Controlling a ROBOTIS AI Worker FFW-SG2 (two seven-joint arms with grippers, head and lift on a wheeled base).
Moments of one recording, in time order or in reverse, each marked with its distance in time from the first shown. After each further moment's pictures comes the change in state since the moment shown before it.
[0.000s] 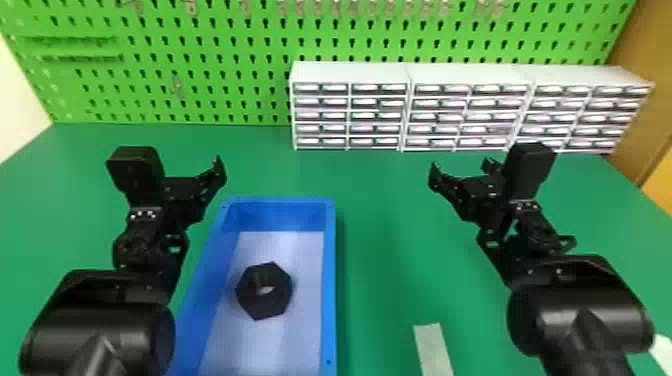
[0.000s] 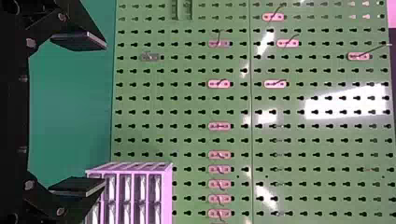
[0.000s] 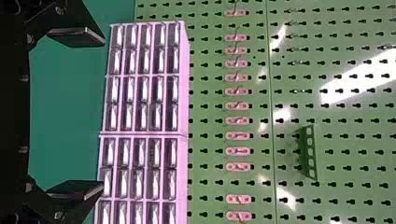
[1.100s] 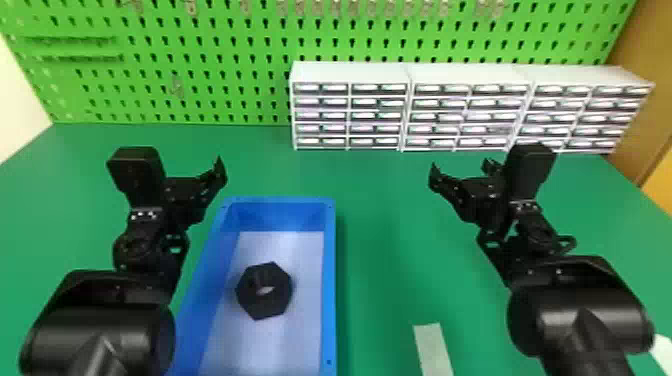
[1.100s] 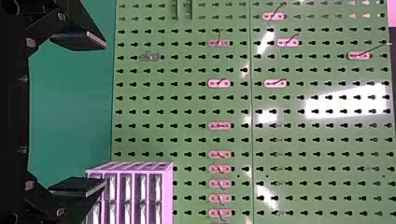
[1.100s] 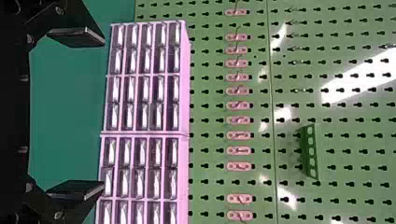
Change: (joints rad) left arm 0.002 0.000 -0.001 0.000 -0.001 0.000 0.000; right arm 0.001 0.000 -0.002 0.001 -0.001 0.000 -0.001
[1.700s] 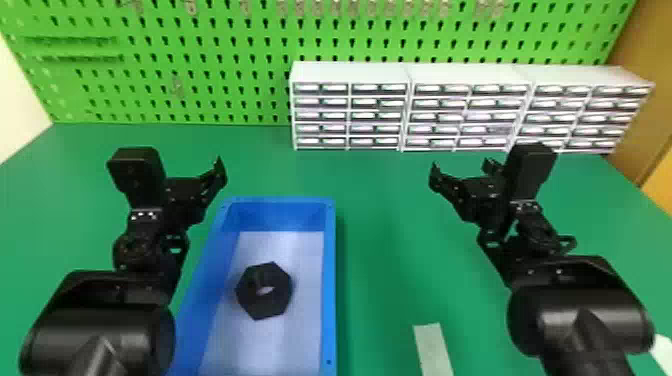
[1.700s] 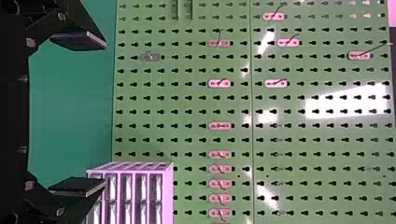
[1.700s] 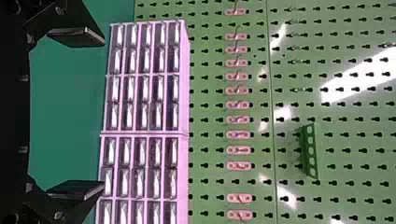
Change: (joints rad) left arm 0.001 0.000 0.000 0.000 -0.001 0.000 0.000; right arm 0.000 0.002 -0.002 -0.001 0.000 0.000 0.000
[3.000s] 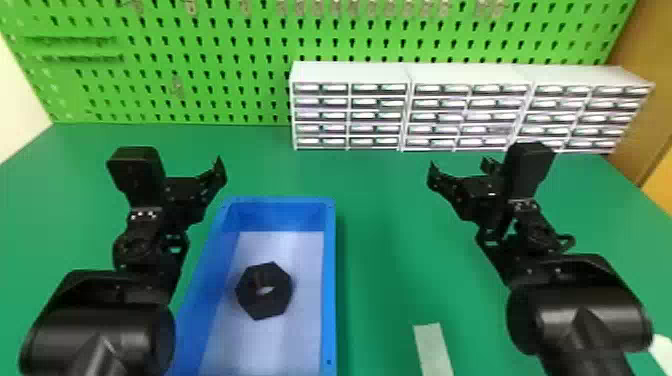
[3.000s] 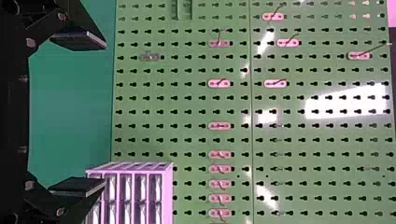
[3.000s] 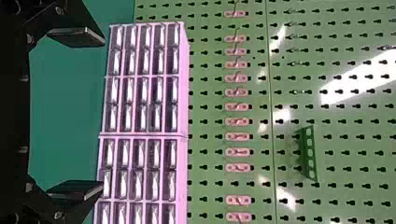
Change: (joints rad) left arm -0.002 0.000 0.001 0.000 -0.001 0.000 0.000; right arm -0.005 -0.003 0.008 0.002 -0.001 0.000 0.000
